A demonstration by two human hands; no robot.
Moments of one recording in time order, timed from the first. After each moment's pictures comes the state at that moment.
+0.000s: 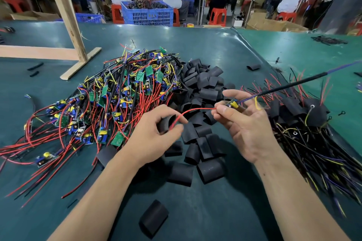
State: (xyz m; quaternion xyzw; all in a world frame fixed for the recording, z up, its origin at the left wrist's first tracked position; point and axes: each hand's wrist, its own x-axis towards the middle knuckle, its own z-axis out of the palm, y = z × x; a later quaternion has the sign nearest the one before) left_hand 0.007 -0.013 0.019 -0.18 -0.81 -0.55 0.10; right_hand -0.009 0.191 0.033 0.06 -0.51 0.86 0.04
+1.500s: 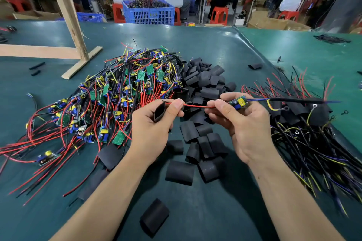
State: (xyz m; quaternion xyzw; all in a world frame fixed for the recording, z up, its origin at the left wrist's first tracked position) left_hand 0.004 0.006 0.016 -0.09 -0.67 -0.70 0.24; right_hand -0.002 0.179 0.034 0.06 -0.55 0.83 0.09
